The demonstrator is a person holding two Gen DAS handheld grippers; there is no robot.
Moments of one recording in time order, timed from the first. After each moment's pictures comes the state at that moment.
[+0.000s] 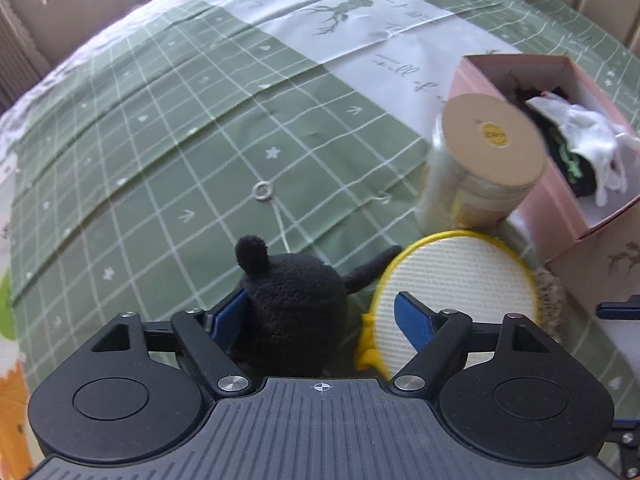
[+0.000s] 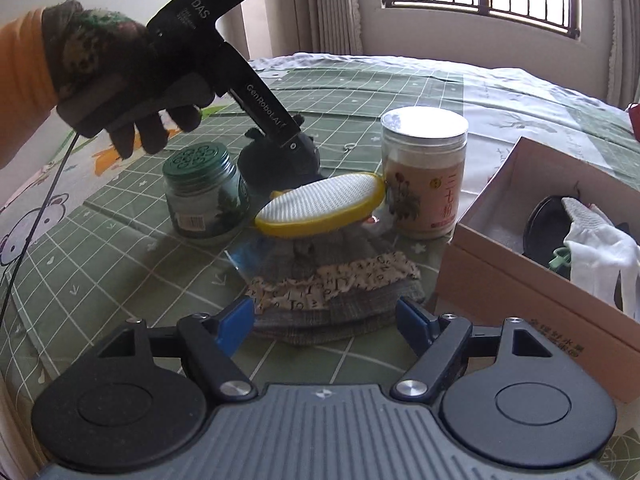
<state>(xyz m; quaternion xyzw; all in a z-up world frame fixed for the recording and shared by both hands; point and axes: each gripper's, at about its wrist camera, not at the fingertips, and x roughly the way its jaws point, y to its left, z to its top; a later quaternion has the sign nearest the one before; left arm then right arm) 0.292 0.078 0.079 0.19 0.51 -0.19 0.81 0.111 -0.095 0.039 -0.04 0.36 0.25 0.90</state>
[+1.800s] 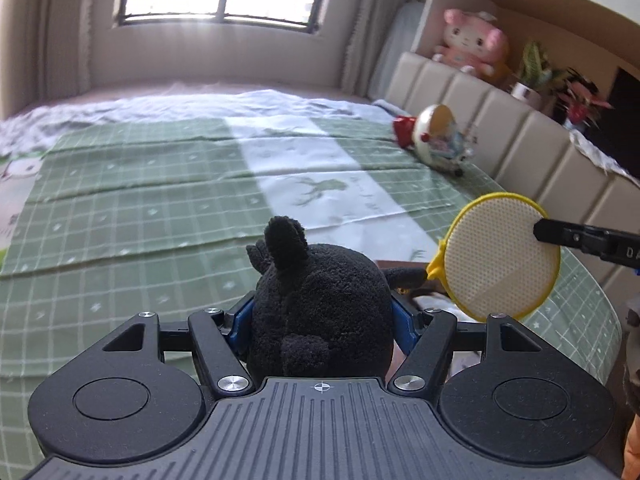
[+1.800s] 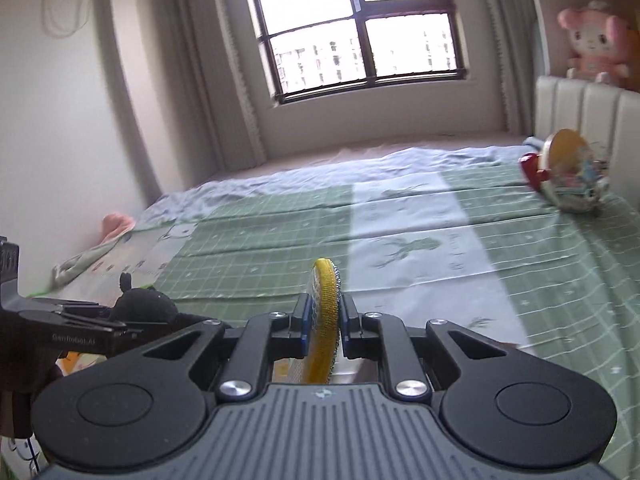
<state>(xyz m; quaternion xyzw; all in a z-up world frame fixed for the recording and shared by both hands) 0.216 0.070 0.210 -0.03 0.36 -0.22 0.91 0.176 -0.207 0.236 0.08 0.27 0.11 0.95</state>
